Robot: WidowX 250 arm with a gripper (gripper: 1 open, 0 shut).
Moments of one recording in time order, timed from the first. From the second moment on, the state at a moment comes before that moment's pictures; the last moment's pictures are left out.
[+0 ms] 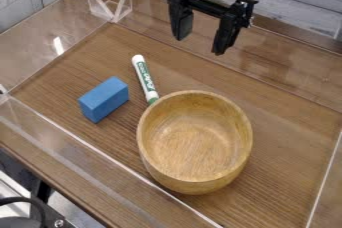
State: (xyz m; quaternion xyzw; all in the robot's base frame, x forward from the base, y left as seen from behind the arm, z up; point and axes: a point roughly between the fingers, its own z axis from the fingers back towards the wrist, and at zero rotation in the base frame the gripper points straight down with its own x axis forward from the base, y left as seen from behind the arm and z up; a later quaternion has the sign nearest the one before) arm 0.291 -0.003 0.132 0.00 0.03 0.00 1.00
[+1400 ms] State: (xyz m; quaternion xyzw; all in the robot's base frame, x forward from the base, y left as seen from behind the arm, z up) arm 0.231 0.096 0.102 0.01 0.03 -0.08 1.00
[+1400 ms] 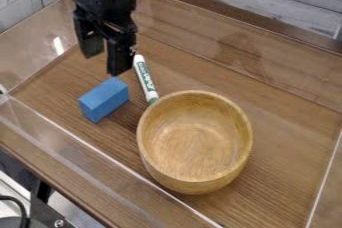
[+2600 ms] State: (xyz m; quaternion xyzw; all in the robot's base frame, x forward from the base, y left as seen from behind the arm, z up) arm 0.228 0.096 0.065 -0.01 0.01 -0.06 1.00
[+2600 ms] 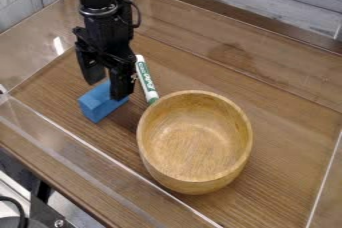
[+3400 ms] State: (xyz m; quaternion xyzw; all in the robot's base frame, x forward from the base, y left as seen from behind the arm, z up) arm 0.226 0.093 0.063 -0.02 0.01 -0.04 1.00
